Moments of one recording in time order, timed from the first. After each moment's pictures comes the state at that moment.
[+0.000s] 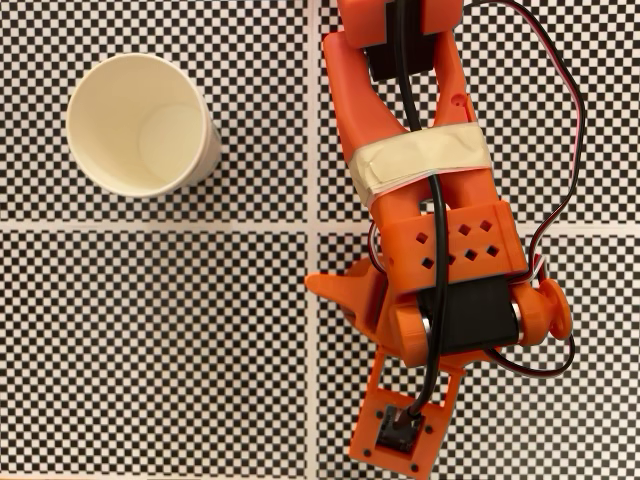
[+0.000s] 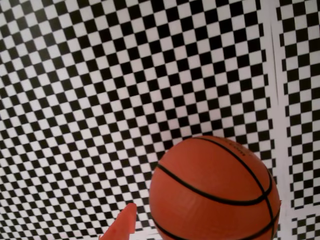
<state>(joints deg) -13.0 34.5 17.1 98.4 -63.3</state>
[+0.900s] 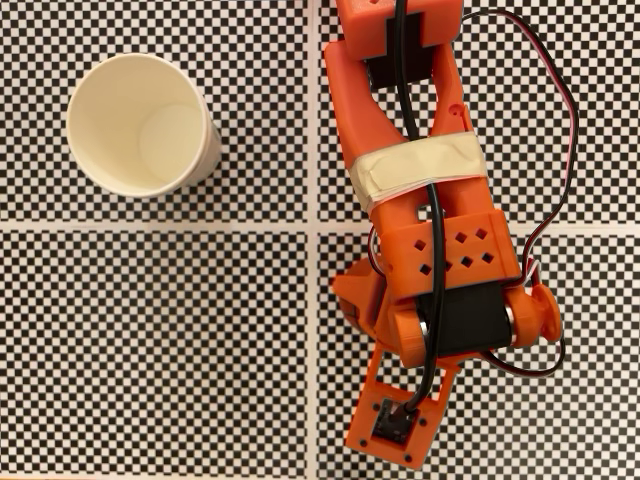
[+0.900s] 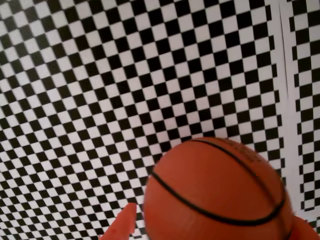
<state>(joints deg) -13.0 31.4 15.6 98.4 -61.5</state>
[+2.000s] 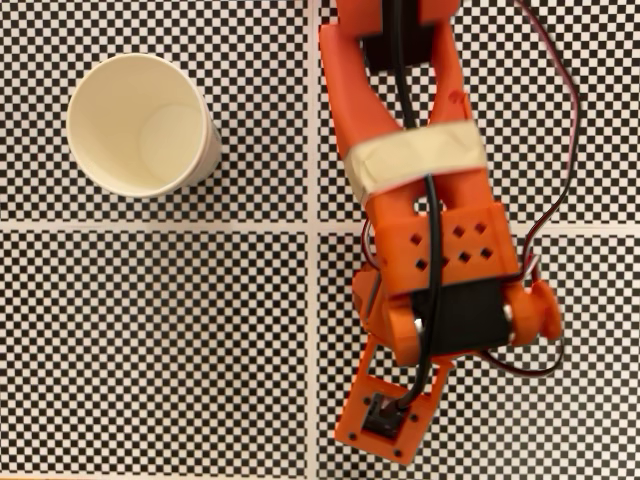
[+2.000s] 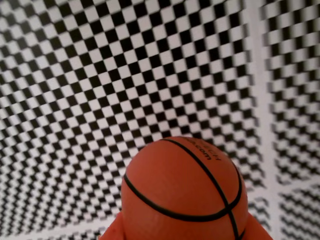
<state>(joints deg) -11.8 45.0 29.2 98.5 -61.7</state>
